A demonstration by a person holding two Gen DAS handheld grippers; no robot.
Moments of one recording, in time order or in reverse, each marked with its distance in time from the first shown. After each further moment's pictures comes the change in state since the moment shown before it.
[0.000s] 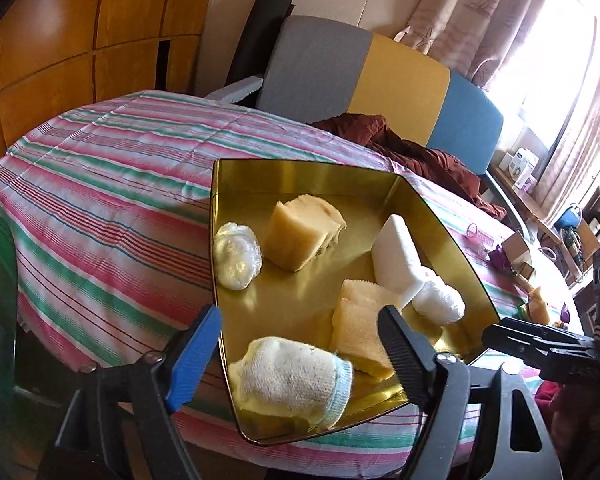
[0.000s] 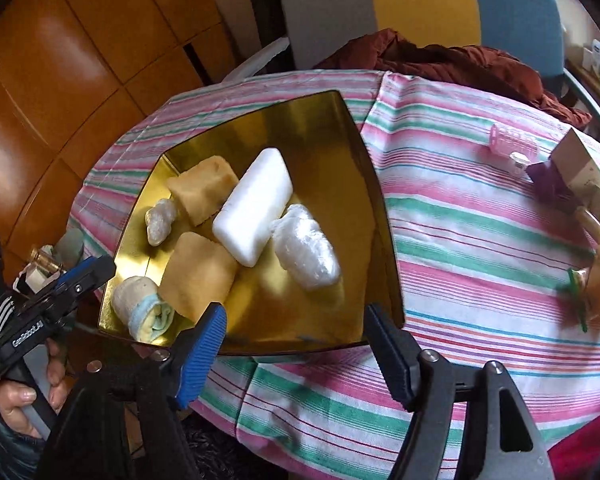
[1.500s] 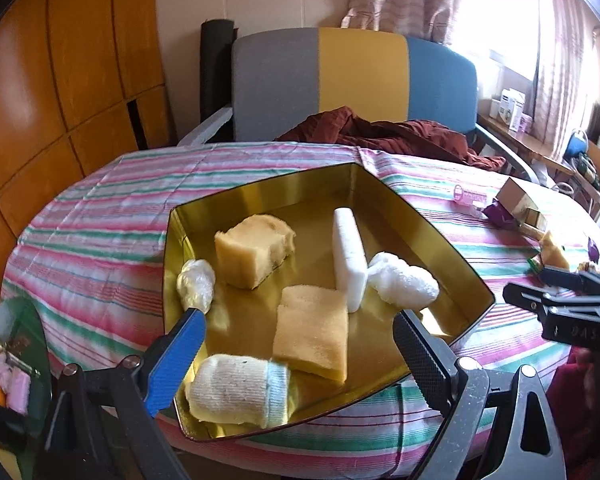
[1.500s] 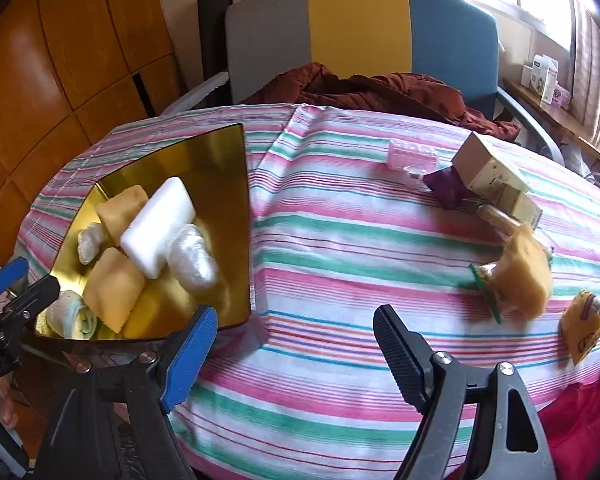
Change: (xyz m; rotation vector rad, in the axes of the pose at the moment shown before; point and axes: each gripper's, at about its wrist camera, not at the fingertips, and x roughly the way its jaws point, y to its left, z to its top) left arm -0.003 -0.089 -0.010 0.286 -0.042 0.120; right arm -0.029 -0.051 -0.016 0.018 -0.126 -0.239
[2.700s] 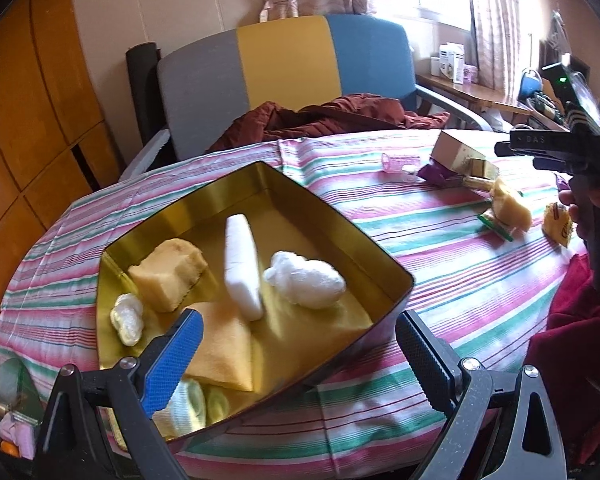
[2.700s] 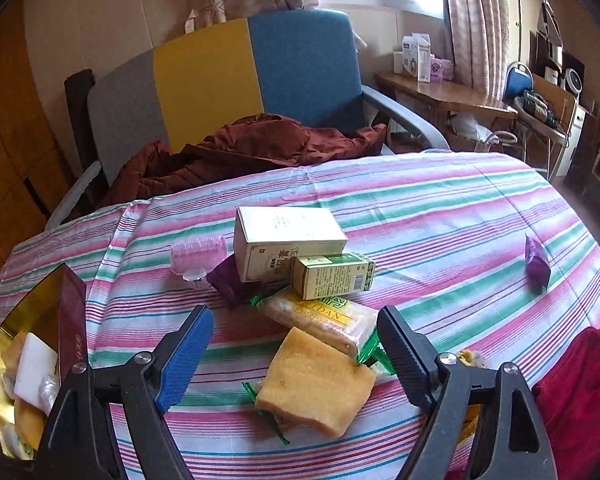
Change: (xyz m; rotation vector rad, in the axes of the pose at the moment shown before) left arm 0.005 -0.088 0.002 0.221 0.027 -0.086; right arm -0.008 -0.183 0.046 0.342 -0.133 -0.239
